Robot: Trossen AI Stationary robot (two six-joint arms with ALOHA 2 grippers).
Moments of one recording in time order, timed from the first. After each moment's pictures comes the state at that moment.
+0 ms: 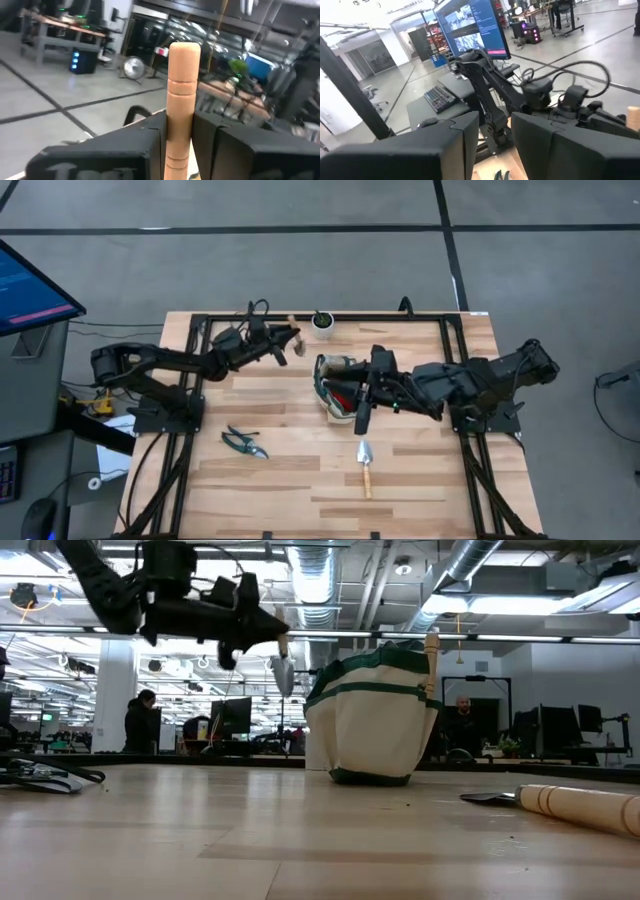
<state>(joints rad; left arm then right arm) 0.41 1.39 0.47 1.03 -0.11 -0.33 0.39 1.49 1.65 -0.24 0.63 0.41</state>
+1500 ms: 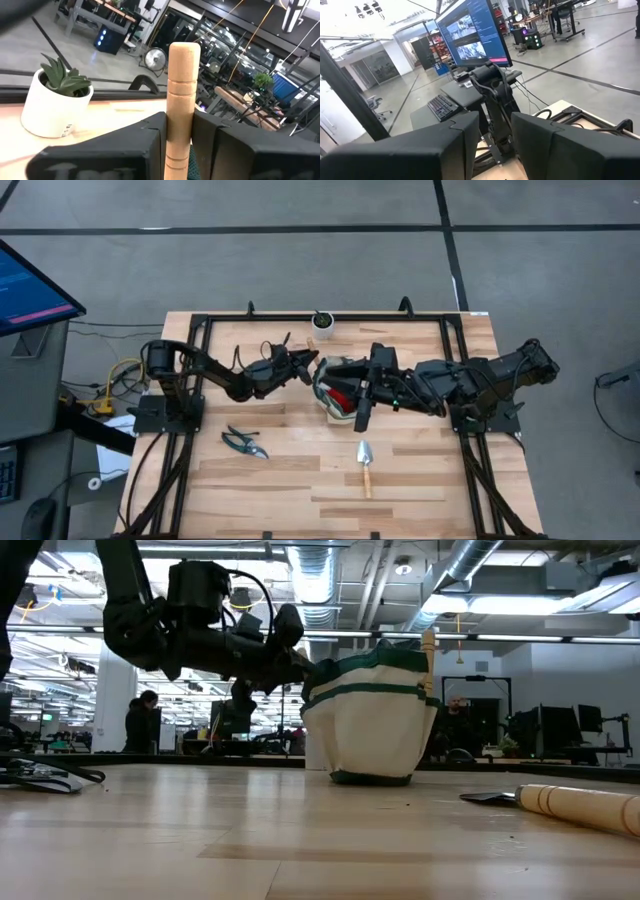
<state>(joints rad) 0.14 1.82 0.56 1.28 -0.54 -0.56 0.39 1.49 1.65 -0.18 0.63 0.41</state>
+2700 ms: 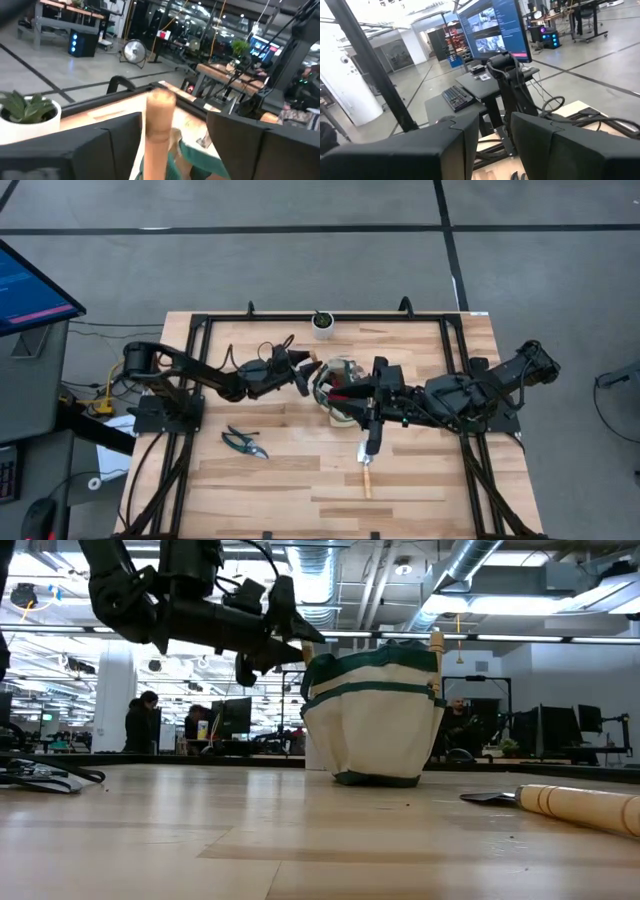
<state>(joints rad) 0.09 1.65 0.56 1.11 -0.43 -0.34 0.48 1.49 1.65 -0.18 0.63 0.35</state>
